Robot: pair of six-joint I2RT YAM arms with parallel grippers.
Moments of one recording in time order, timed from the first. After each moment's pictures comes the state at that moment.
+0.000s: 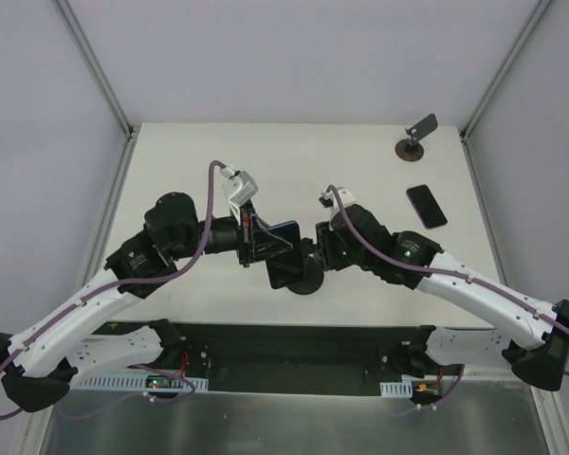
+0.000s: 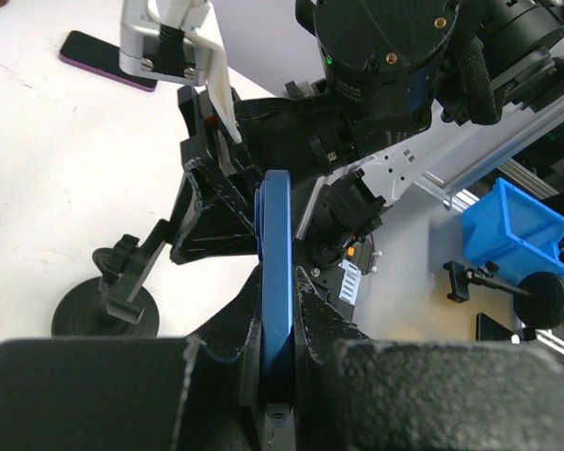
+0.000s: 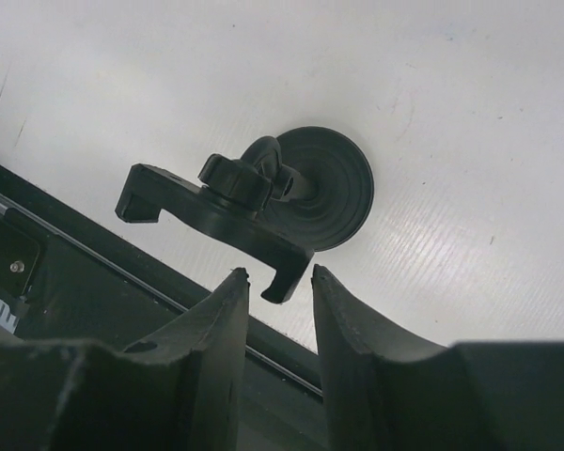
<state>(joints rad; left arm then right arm) -0.86 0.88 1.07 -0.31 0.45 -0.41 1.01 1.13 1.10 -0.73 0.22 0.48</state>
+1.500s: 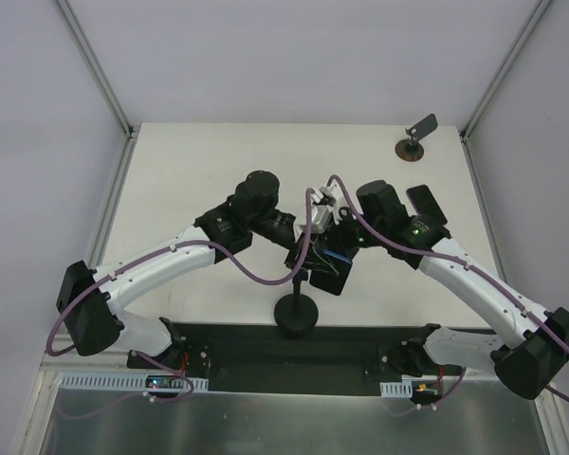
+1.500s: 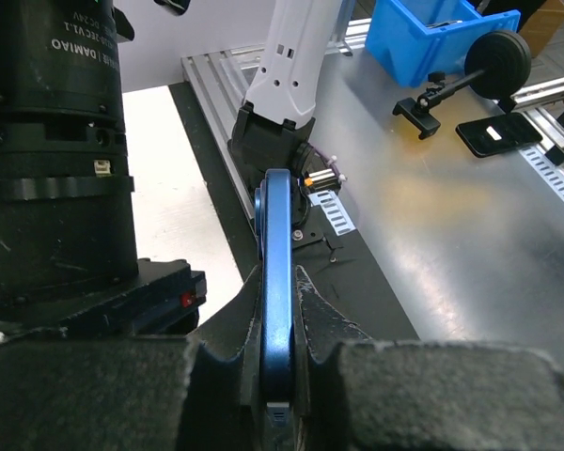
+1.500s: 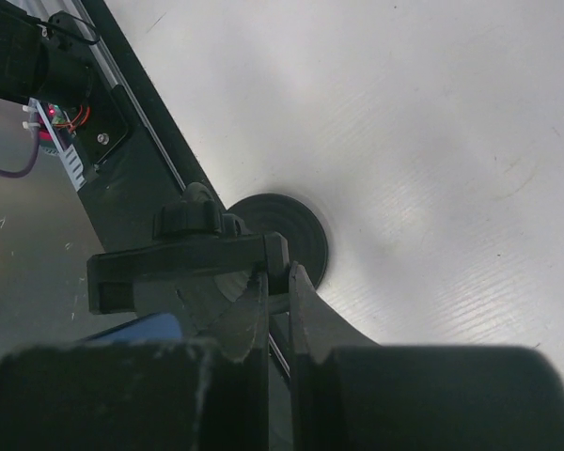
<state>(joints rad) -0.91 1.35 1.15 -0.03 1.08 0.06 0.71 1.15 1.07 -0.65 -0.47 0.08</state>
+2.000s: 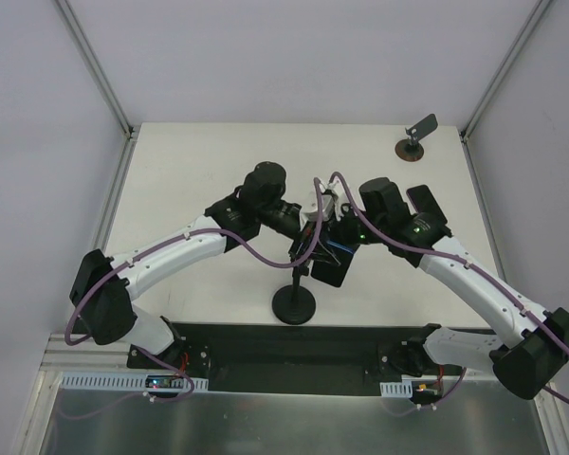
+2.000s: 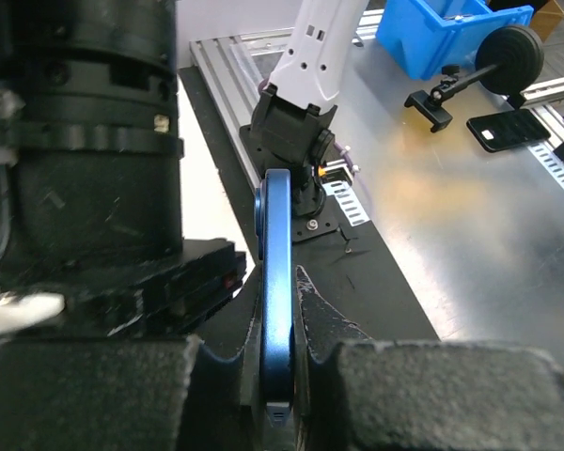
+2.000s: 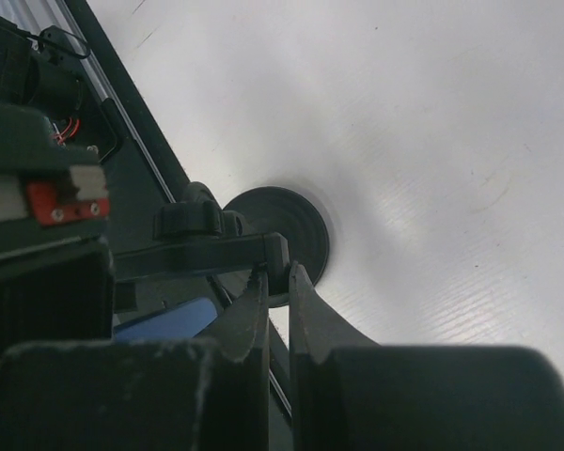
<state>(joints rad) -0.85 1.46 1.20 -0.03 1.15 0.08 0.68 1.16 1.07 -0.63 -0.49 0.05</state>
